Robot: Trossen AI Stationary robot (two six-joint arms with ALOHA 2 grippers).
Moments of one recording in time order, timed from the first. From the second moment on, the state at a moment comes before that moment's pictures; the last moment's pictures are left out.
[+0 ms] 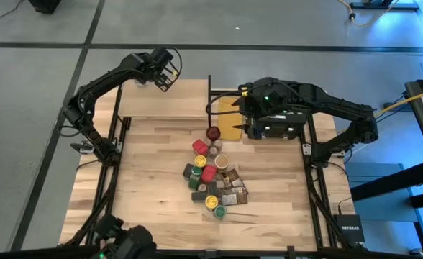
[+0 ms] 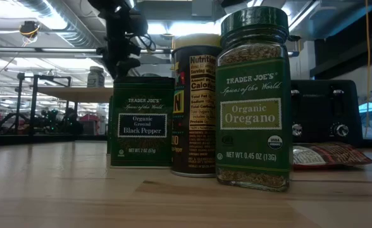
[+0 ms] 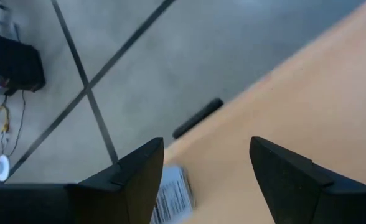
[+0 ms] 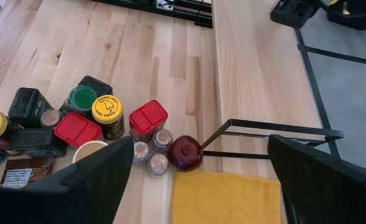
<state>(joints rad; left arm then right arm) 0.82 1.62 1.55 -1.02 -0.55 0.04 -0.16 1.43 1.67 -0.94 -0.02 -0.29</state>
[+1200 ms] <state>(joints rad) 0.94 1.64 1.54 -0.94 -0.65 0.11 -0.16 1.43 1.67 -0.95 -0.02 -0.29</state>
